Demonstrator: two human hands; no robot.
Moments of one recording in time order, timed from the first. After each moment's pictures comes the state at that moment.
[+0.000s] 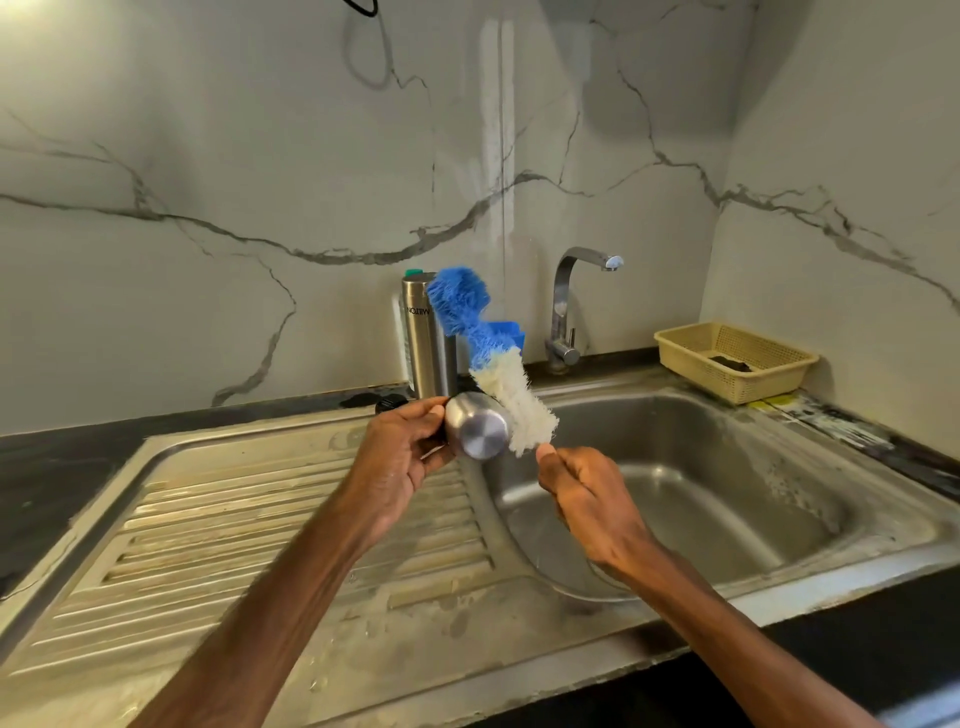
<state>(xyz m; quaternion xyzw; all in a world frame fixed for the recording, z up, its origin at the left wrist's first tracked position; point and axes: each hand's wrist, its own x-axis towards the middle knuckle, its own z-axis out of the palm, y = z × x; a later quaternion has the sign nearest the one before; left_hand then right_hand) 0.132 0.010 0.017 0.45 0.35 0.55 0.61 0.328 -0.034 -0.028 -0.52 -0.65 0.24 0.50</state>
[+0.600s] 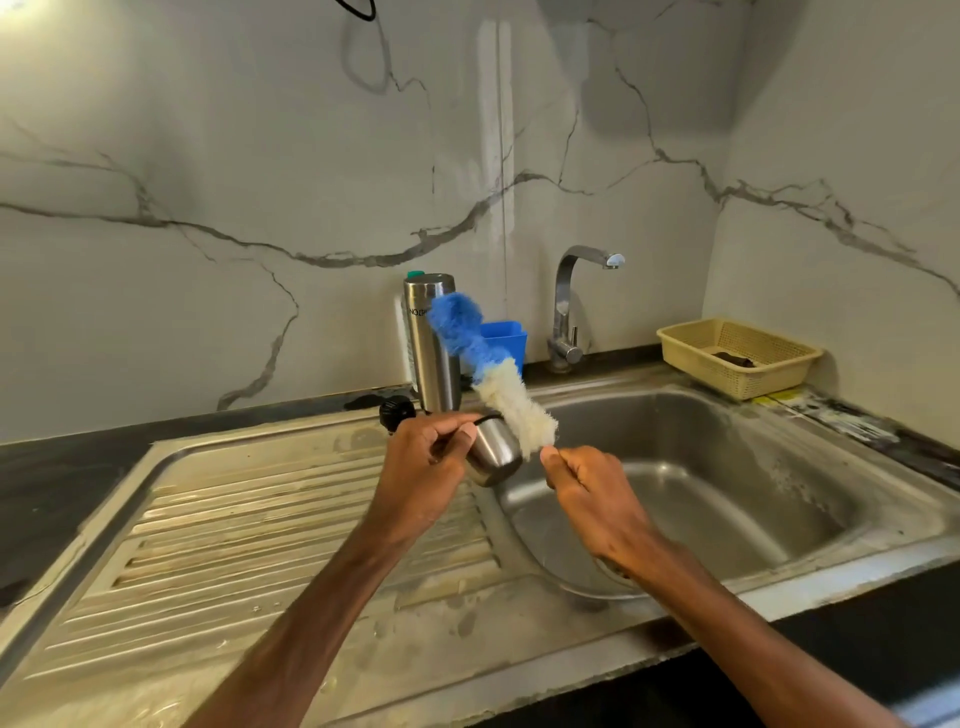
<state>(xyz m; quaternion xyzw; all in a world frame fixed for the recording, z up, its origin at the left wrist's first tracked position) 0.139 0.011 -0.003 0.72 0.41 0.52 0.22 0.331 -0.030 -0.028 -0.57 -0.68 0.16 0.44</state>
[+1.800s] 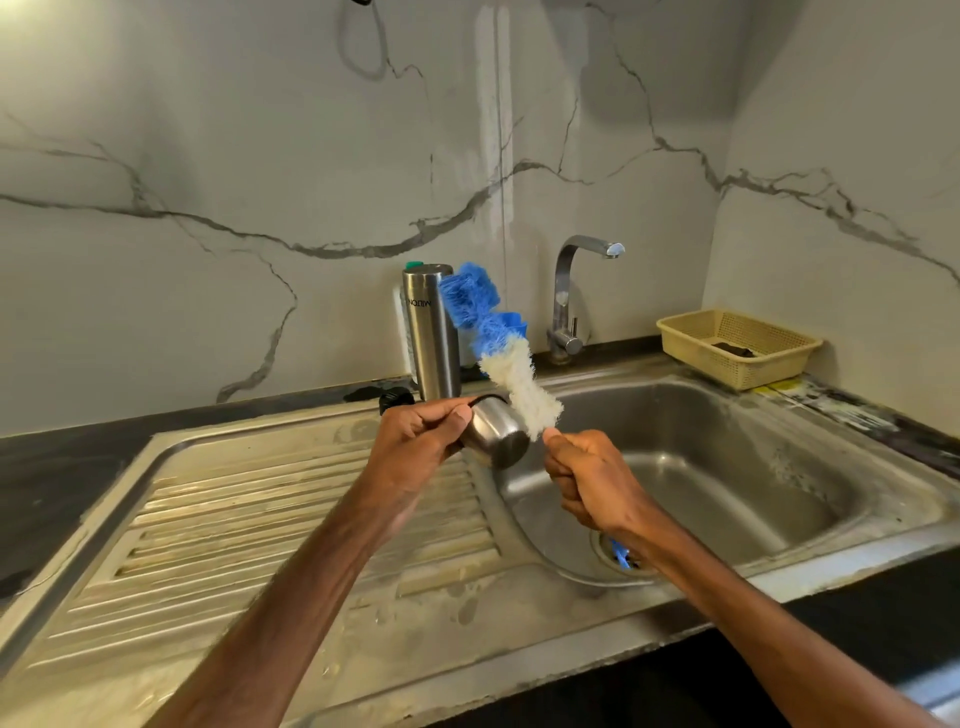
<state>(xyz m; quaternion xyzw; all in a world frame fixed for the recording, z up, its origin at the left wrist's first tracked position) 0.131 0.019 -0.001 0.60 0.36 0.53 0.48 0.334 -0.020 -0.029 -0.50 -0.58 0.41 0.51</state>
